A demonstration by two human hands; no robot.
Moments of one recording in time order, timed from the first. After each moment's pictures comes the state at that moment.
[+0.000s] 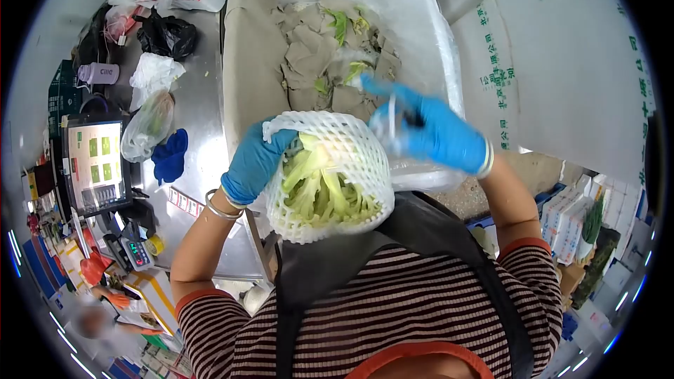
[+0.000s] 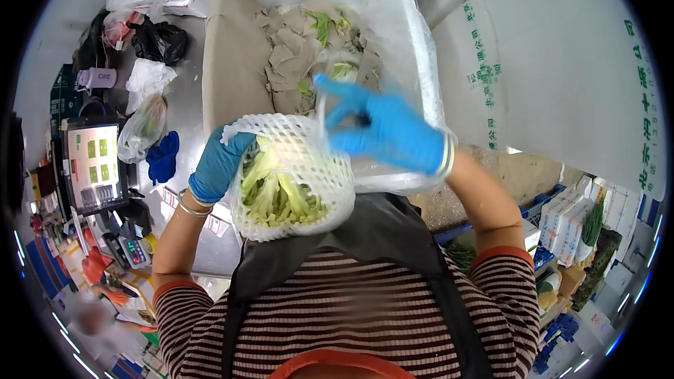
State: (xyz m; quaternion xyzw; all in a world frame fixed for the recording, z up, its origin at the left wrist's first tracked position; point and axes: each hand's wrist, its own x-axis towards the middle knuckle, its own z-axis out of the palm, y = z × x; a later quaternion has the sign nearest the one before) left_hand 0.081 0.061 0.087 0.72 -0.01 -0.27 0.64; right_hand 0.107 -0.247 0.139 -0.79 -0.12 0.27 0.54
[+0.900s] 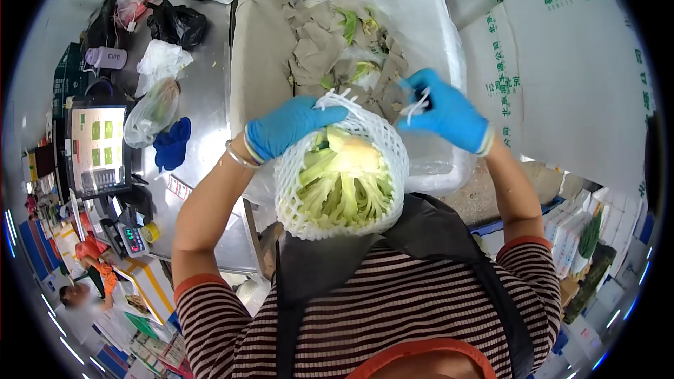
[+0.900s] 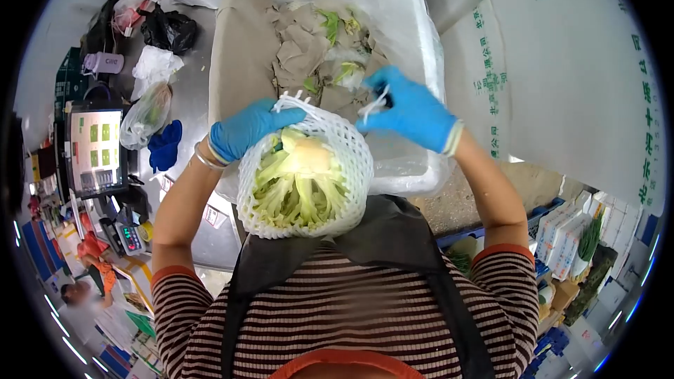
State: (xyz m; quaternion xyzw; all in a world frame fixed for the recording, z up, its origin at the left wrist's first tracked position) left_hand 0.127 0.017 0.087 0.63 0.00 -0.48 0.61; right_hand 0.122 -0.278 0.106 -0.87 -0.12 0.20 0.44
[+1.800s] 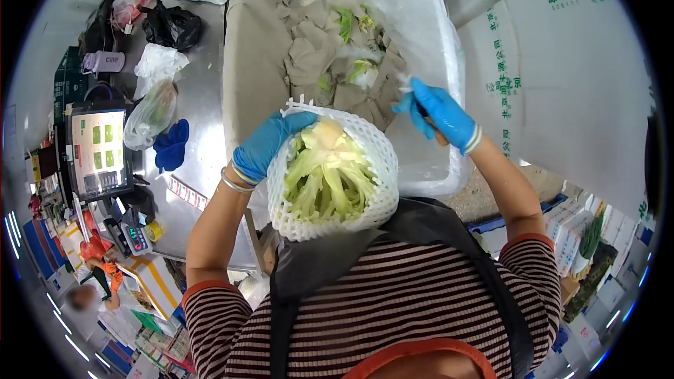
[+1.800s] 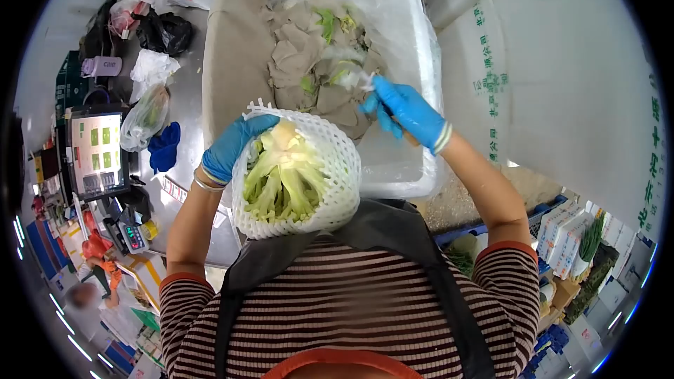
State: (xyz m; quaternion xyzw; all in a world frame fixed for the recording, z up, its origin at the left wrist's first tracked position) left_hand 0.107 0.028 0.076 0.70 0.03 -0.35 0.62; right_hand 0.137 -0.320 0.052 -0.62 -0.02 0.40 0.67
